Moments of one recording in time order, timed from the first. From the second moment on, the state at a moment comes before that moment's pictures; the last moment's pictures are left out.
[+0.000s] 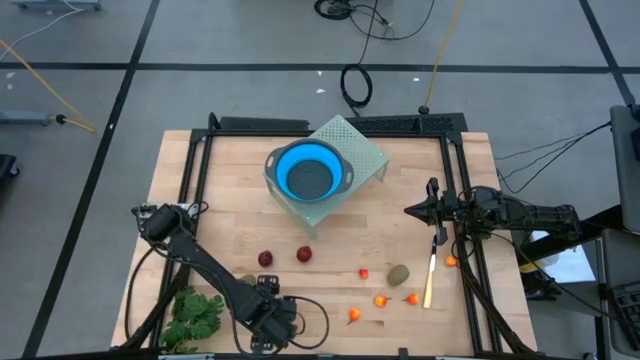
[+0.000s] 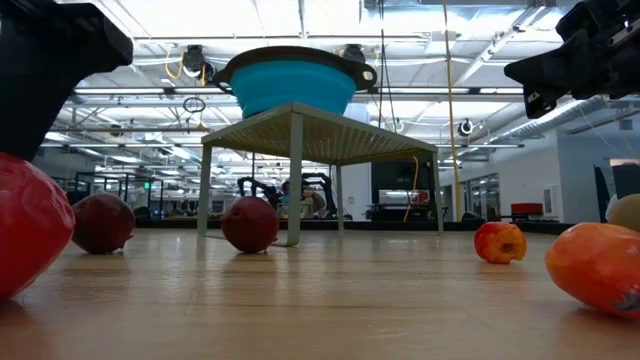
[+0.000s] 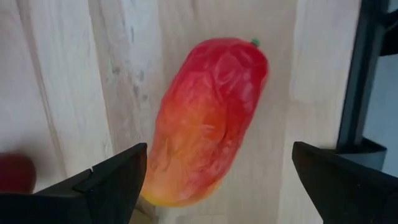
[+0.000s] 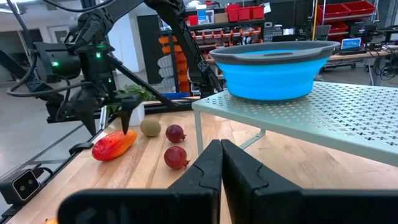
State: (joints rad) left arm -0.68 2.01 1.57 -1.04 0.01 -0.67; right arm -0.02 0.02 0.11 -0.05 -0.06 0.11
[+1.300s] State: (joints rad) left arm -0.68 2.01 1.43 -0.85 0.00 -0.54; right arm -0.02 0.02 0.11 -0.05 -0.05 0.11
